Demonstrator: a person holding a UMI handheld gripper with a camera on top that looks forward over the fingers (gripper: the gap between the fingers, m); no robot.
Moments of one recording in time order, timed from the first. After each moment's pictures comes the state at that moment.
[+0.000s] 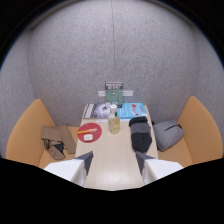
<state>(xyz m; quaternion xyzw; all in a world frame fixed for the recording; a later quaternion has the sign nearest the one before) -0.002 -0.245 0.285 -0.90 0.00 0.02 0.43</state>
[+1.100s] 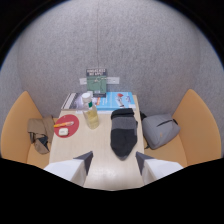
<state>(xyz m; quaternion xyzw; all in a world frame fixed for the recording) 0.101 -0.186 0.209 -0.93 0.00 -0.01 0.38</state>
